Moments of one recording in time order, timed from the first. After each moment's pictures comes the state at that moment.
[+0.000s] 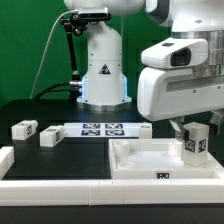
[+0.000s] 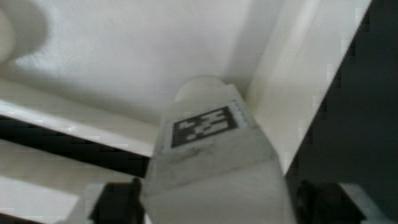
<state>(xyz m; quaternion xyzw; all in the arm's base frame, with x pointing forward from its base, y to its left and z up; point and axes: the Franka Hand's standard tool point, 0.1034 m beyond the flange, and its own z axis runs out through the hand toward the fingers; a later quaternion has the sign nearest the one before) 0.601 0.122 0.078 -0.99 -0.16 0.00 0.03</state>
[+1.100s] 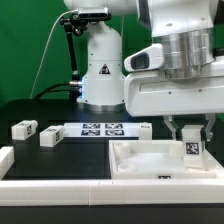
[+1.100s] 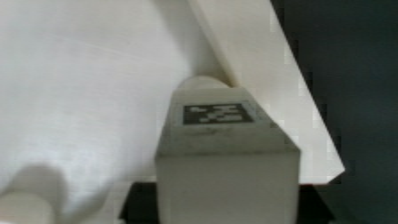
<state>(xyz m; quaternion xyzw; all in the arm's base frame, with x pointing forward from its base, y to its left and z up) 0.609 0.108 0.077 -0.93 0.36 -0.03 0.10</state>
